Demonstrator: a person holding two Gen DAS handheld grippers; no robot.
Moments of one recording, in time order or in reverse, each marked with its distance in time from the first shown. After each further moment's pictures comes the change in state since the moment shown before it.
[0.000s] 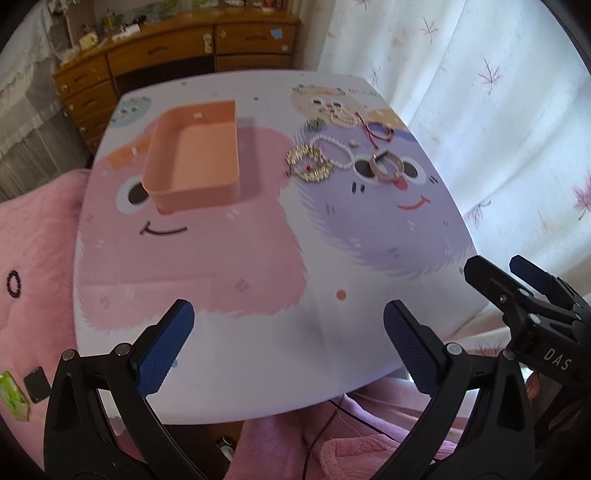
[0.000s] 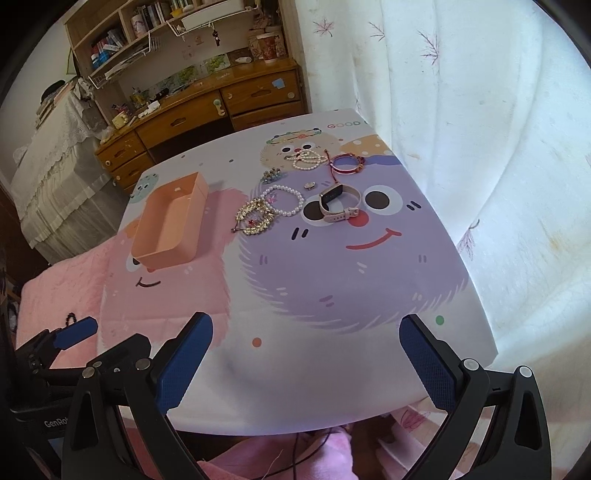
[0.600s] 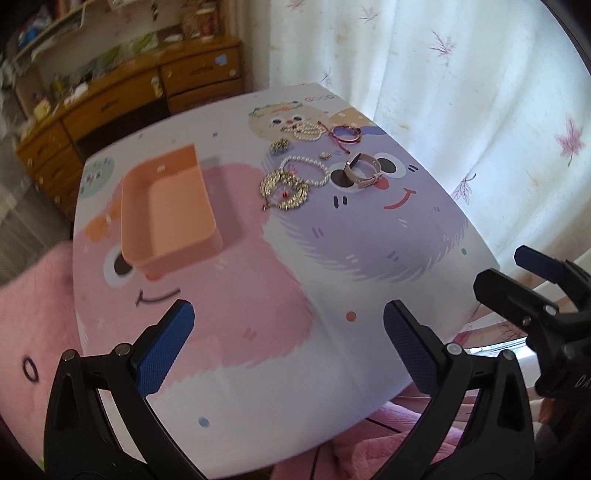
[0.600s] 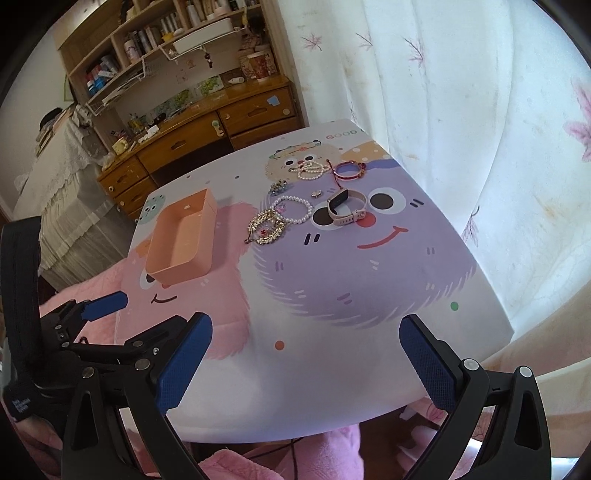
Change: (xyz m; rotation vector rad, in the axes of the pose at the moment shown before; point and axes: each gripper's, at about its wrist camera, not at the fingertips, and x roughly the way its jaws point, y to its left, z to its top) left arm 0.011 -0.017 0.031 0.286 -0.076 -0.010; right arm -0.011 0.002 -0.009 0.116 -0.053 0.056
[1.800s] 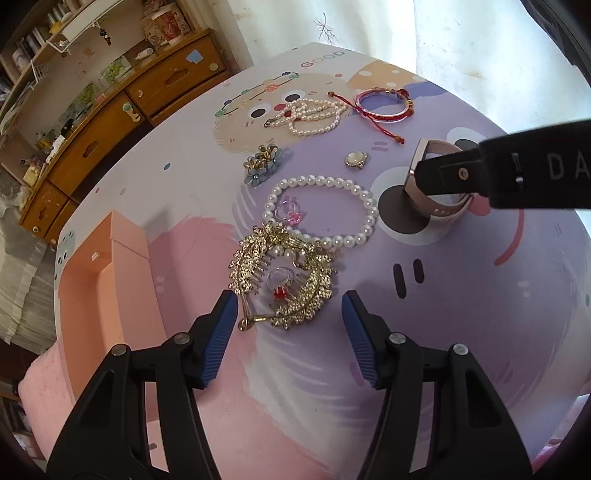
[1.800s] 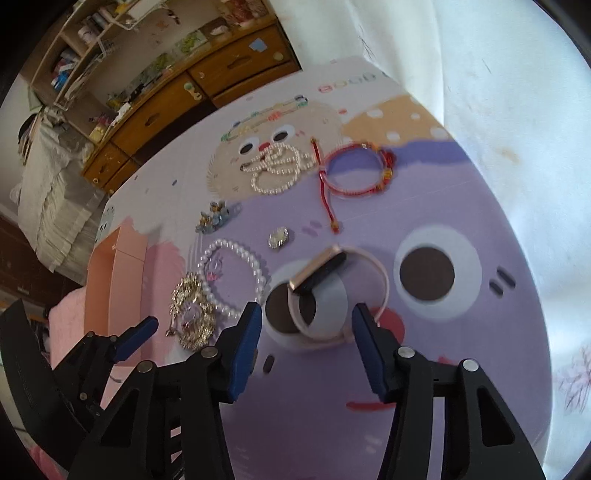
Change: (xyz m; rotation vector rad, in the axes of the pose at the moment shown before) left arm 0.233 -0.035 0.116 0.186 0.083 0.203; right arm 0.280 -0.069 0.177 -0.039 0.233 0.085
